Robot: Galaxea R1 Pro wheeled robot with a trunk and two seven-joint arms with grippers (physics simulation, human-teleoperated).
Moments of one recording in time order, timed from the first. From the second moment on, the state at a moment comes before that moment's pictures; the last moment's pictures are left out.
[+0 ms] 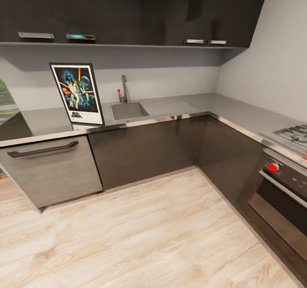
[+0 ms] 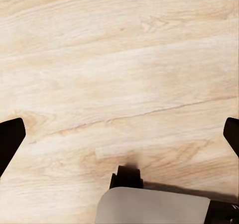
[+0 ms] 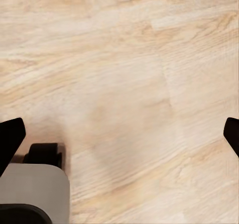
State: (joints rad) left arm 0.04 0.00 0.19 -0.71 0.00 0.00 -0.01; right arm -0.07 -0.08 0.01 -0.41 0.11 -0.09 -0.18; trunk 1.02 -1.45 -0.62
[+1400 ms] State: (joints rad) left arm -0.70 -0.17 0.13 -1.31 0.00 0.60 0.28; right arm 0.16 -0.09 -0.09 -0.83 0.10 -0.48 -0.20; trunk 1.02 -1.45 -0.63
